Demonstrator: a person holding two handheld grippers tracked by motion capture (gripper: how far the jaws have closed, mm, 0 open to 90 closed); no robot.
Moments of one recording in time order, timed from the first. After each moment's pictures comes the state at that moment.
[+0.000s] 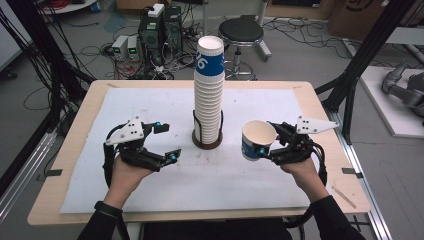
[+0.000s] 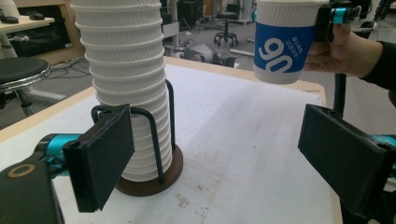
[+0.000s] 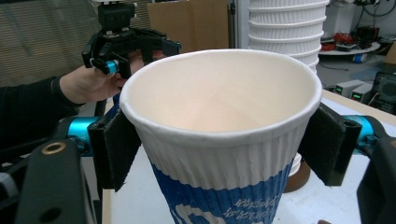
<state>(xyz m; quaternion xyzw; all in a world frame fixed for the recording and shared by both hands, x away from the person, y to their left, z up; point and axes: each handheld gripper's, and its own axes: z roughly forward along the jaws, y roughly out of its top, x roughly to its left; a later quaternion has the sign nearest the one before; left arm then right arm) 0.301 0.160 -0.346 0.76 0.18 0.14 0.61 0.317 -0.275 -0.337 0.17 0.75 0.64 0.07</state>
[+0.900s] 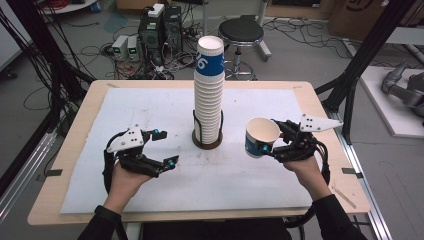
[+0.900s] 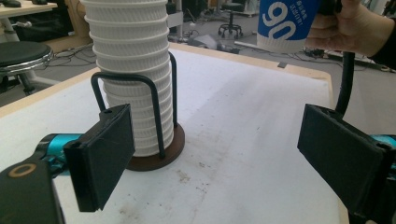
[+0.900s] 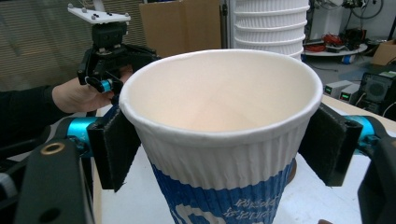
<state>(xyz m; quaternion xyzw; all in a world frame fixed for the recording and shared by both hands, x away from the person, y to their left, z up) 0.297 0.166 -0.369 0.76 0.20 0.14 0.60 0.319 -0.283 -0.335 0.18 0.75 0.63 0.09</state>
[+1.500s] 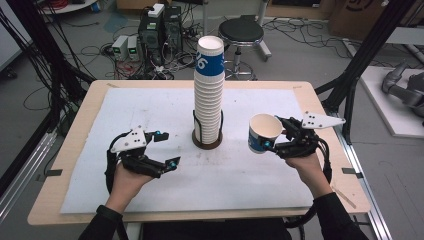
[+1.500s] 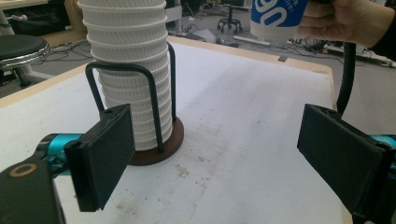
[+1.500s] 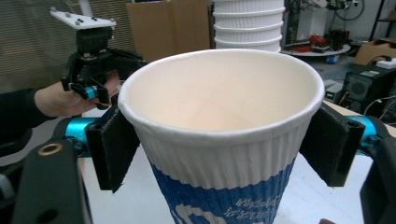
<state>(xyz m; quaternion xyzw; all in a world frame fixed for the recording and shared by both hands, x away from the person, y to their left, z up) 0.300 0.164 -0.374 0.77 0.20 0.14 0.59 0.328 -0.290 -0.335 0.20 0.74 0.63 0.10</state>
